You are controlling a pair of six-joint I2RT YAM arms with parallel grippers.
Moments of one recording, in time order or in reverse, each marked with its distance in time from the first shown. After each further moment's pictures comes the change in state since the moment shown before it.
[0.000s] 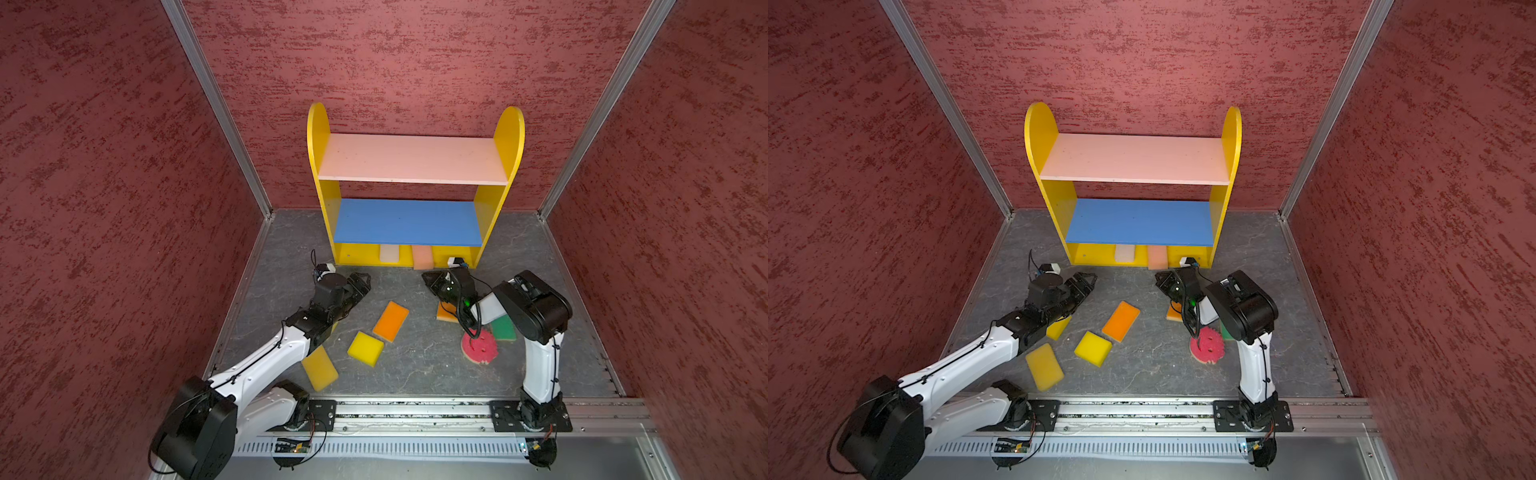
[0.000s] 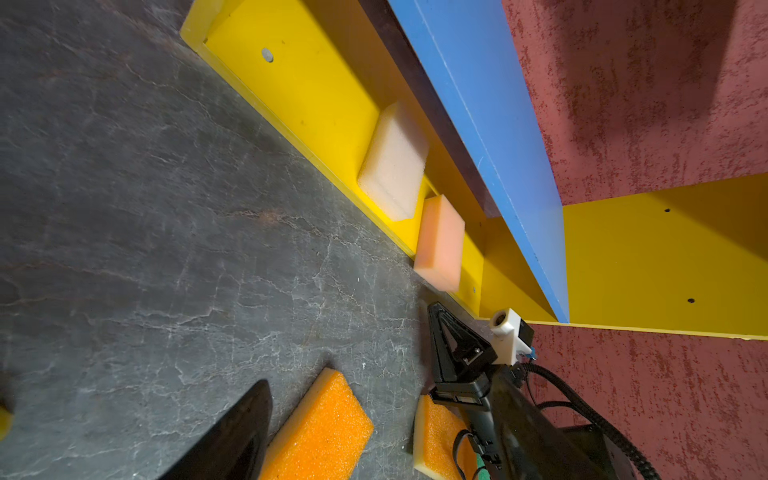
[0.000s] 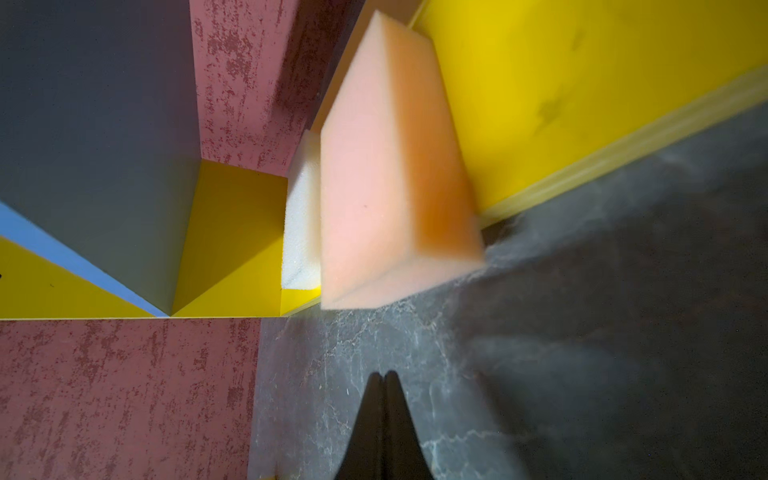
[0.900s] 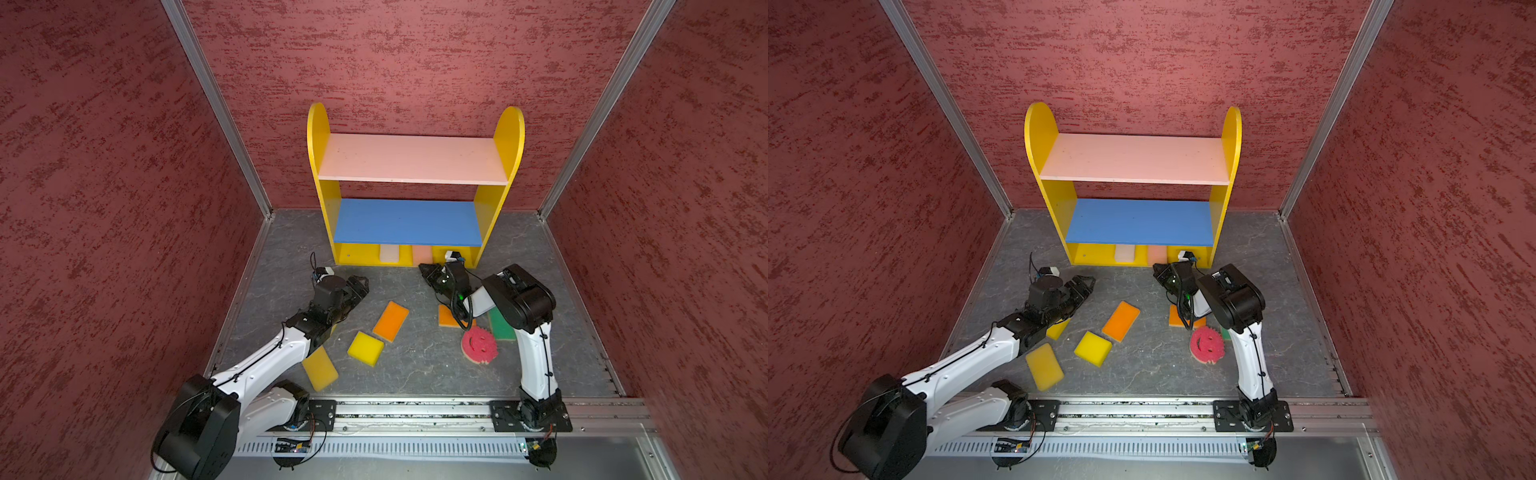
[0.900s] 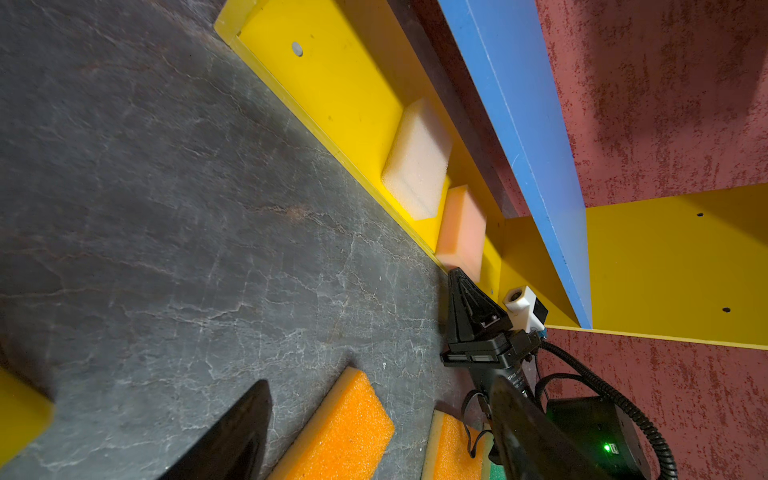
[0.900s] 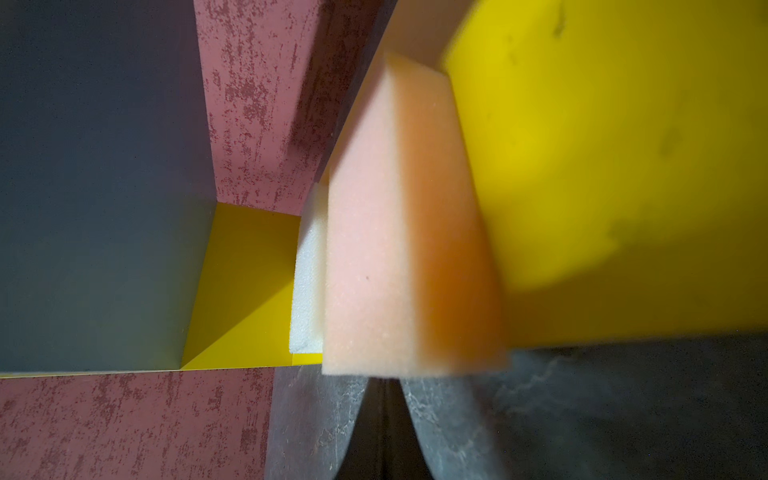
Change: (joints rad) left arm 0.011 0.023 -0.027 0.005 0.002 0.000; right arm -0.009 0.127 0.126 0.068 0.037 0.040
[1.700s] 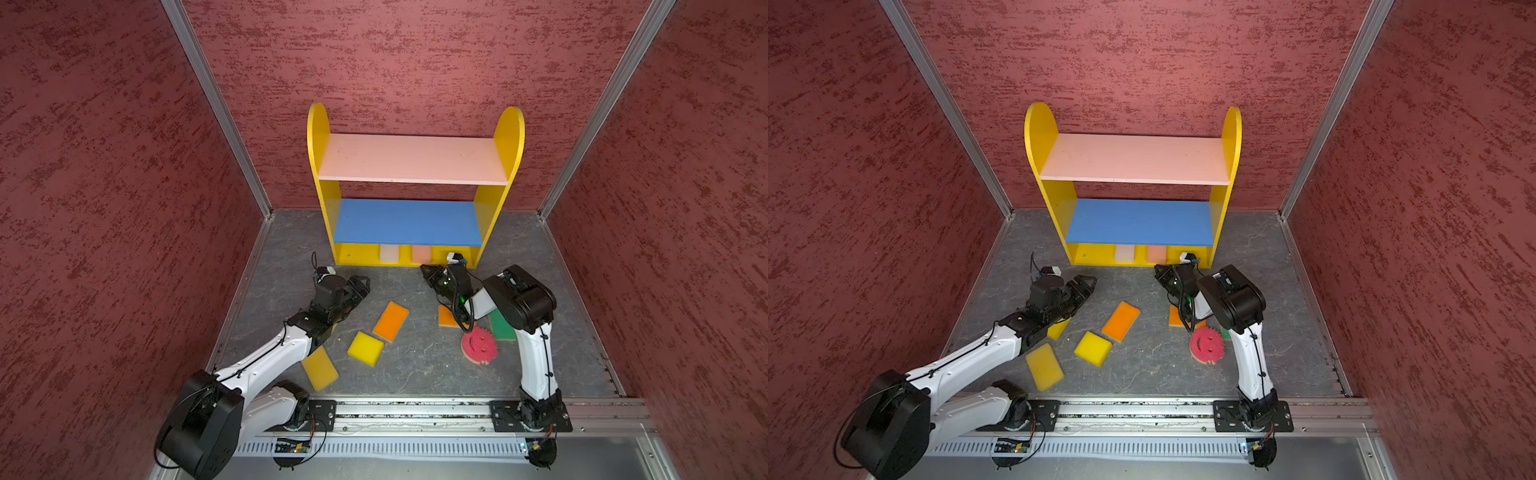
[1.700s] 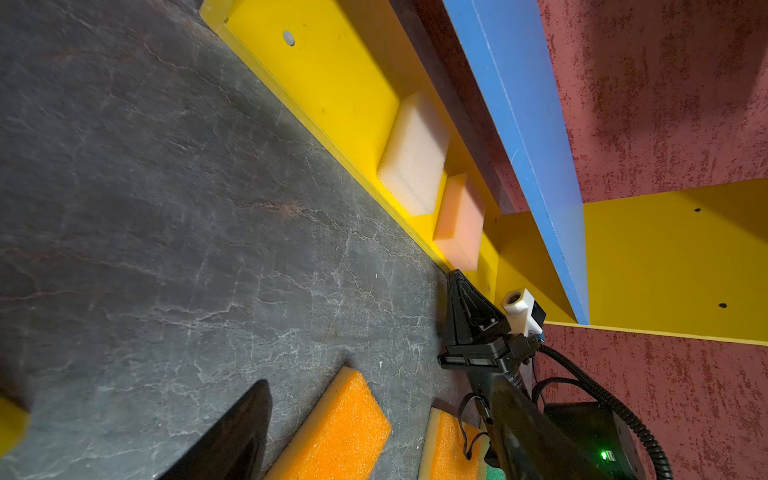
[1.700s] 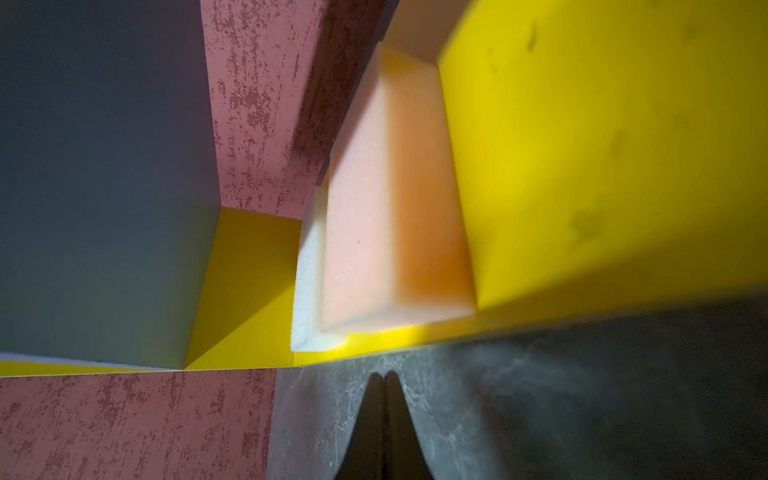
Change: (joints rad) left arm 0.004 0.023 0.000 0.027 0.024 0.000; right arm -0.001 -0.022 -0.055 0.034 0.009 0.002
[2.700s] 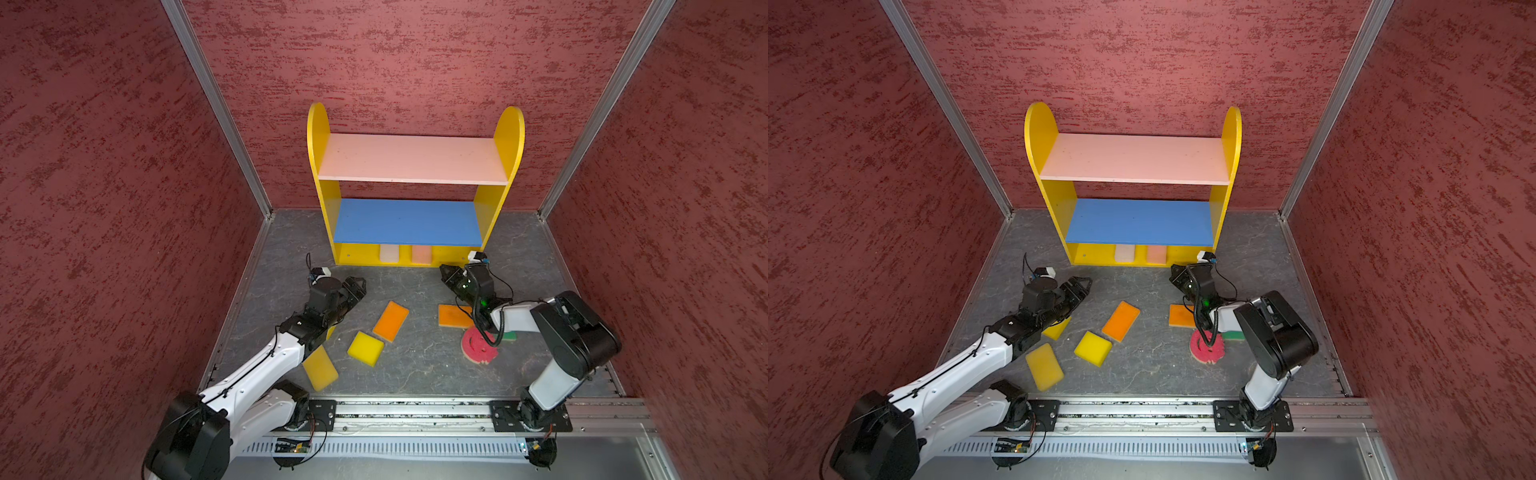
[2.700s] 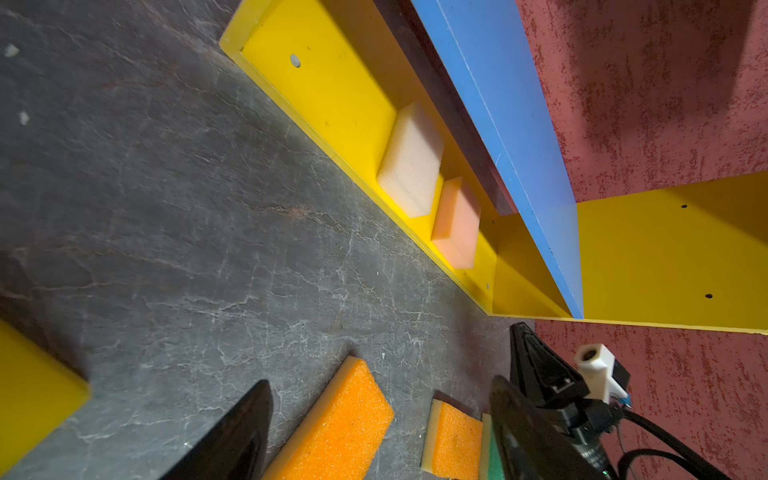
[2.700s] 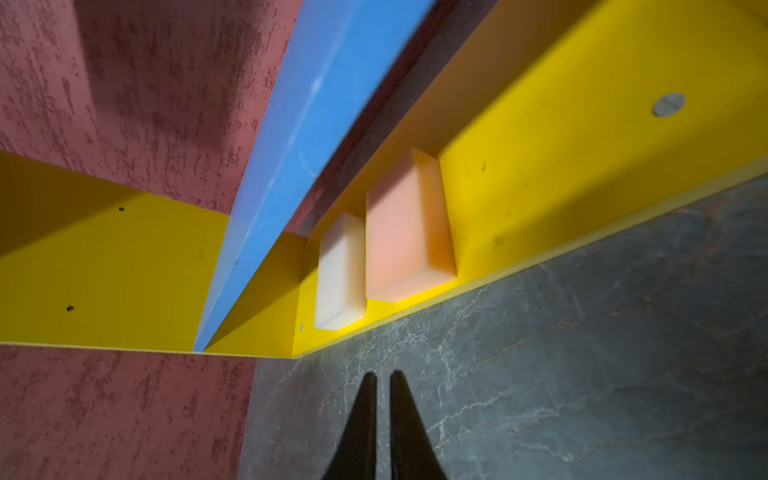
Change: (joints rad) left arm 0.007 -0.120 0.001 -0.122 -0.023 0.033; right arm -0.004 -0.503 -0.204 -0.355 0.099 -0.181
